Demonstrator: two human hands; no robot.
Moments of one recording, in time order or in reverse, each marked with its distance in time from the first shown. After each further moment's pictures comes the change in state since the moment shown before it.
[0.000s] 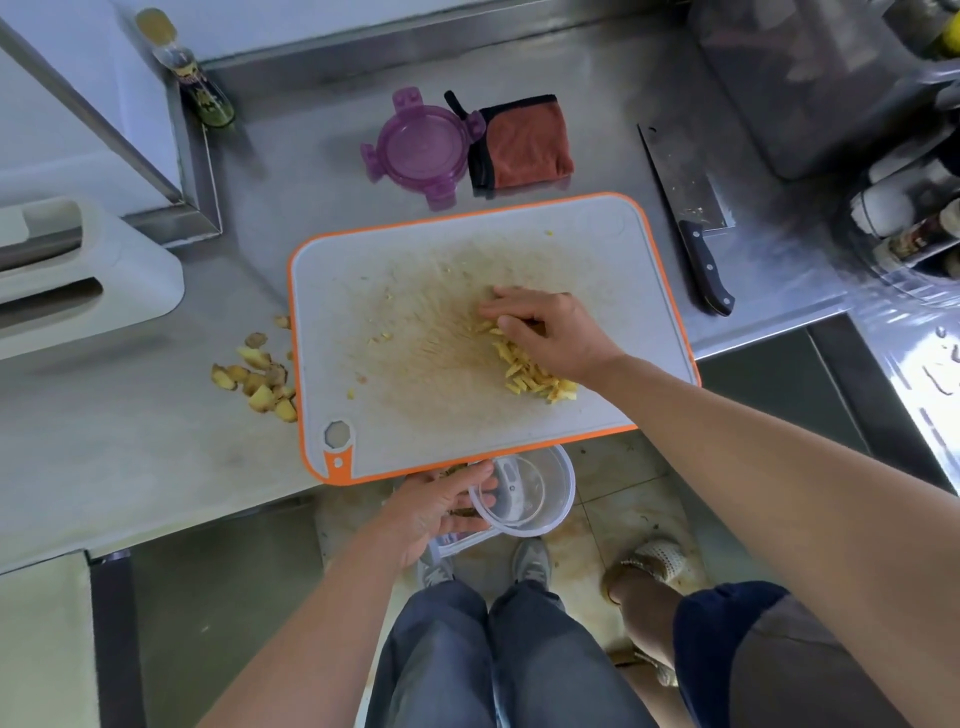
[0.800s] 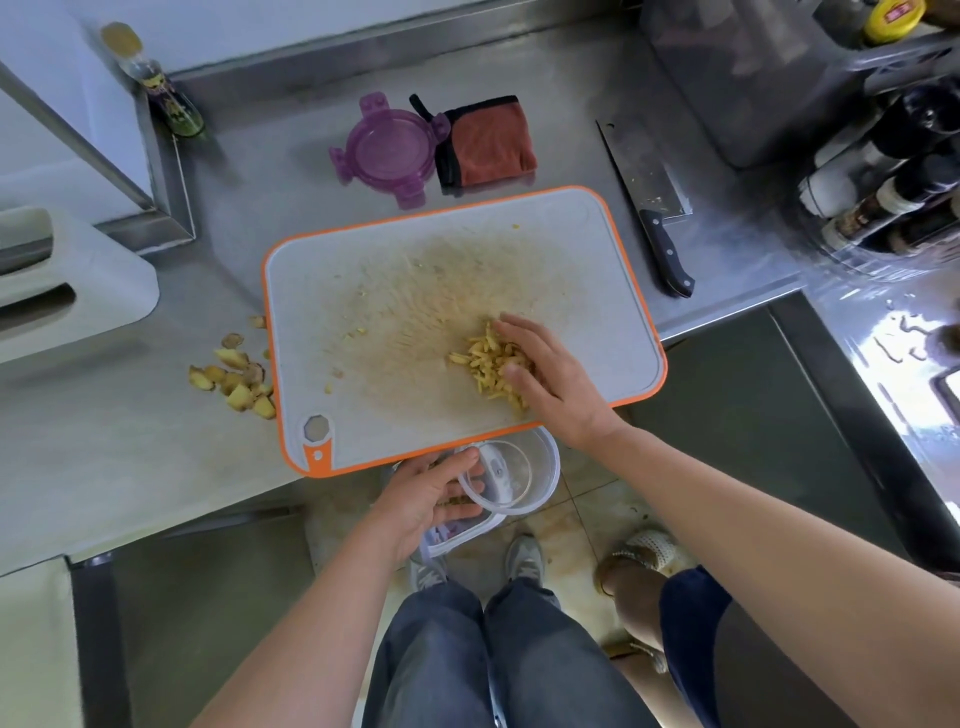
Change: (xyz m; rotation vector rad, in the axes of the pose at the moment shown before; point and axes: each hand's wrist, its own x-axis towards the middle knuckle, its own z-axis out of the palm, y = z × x) left_hand 0.002 -0.010 0.010 -0.061 0.015 0.041; right_hand -0.079 0.000 0.018 0.066 0.088 0.083
